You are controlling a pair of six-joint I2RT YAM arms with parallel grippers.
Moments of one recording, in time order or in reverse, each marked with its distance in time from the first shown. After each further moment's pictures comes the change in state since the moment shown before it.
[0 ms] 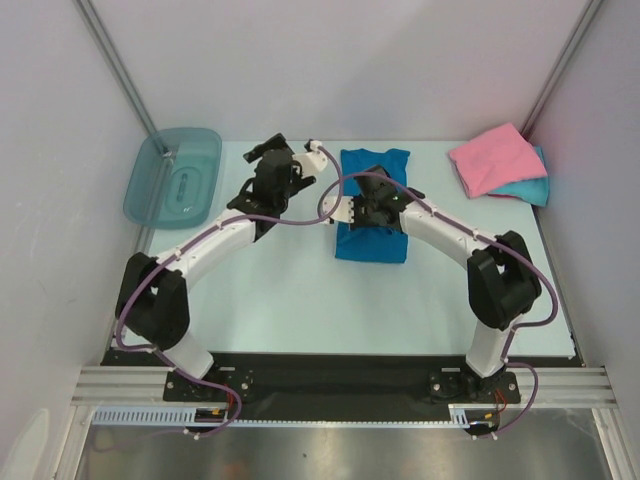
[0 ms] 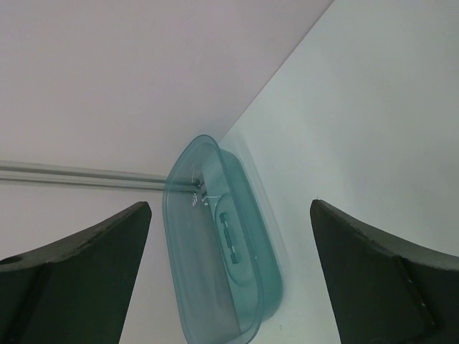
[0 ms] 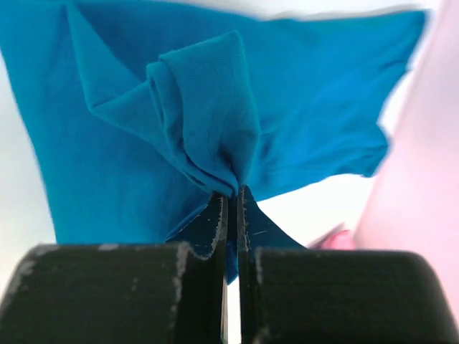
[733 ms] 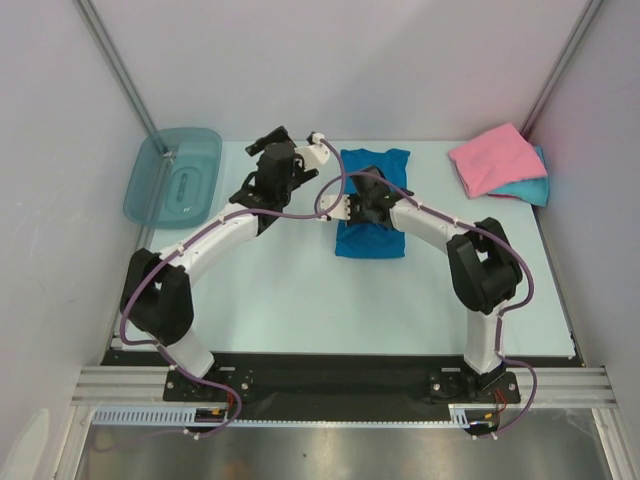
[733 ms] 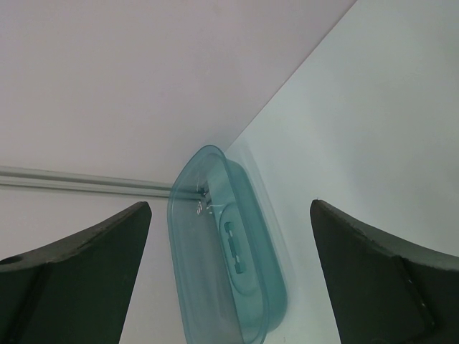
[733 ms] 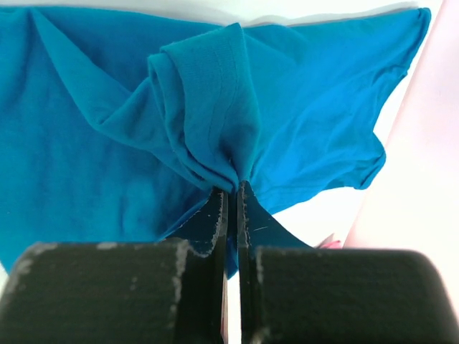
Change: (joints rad) left arm 0.000 0.037 0.069 -0.012 0.000 0.002; right arm -0.033 0.150 0.054 0.133 0.017 -0.041
